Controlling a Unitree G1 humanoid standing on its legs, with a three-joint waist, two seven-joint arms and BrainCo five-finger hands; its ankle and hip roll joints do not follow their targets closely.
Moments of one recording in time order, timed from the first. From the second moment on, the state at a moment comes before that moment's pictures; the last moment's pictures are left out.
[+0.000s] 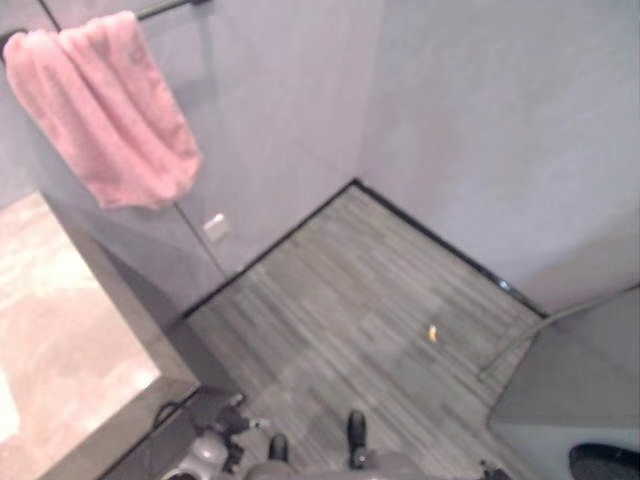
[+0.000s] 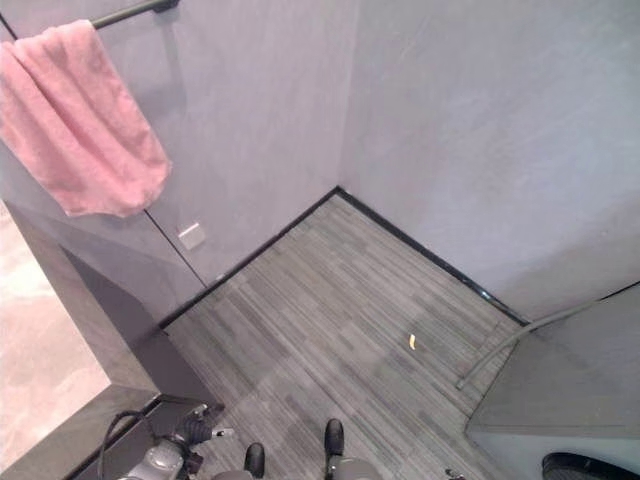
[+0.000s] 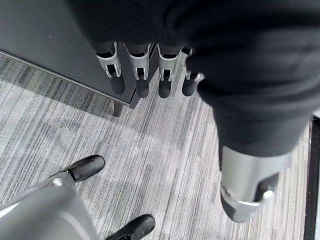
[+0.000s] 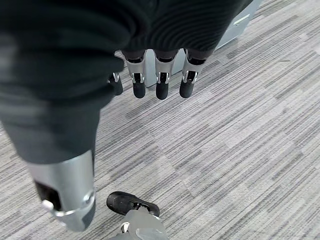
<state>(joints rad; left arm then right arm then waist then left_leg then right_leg) -0.10 0.26 -0.36 1.20 -0.02 -0.17 0.11 0.04 -0.36 0.20 1.37 0.11 -0.15 -0.07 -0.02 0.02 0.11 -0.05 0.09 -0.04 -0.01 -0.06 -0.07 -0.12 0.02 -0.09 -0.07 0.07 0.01</state>
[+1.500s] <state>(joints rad) -0.12 0.27 -0.31 1.31 0.01 -0.16 0.05 -0.04 -0.32 0.29 1.24 0.00 -0.14 -0.06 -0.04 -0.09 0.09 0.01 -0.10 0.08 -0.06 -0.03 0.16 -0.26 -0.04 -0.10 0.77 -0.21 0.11</state>
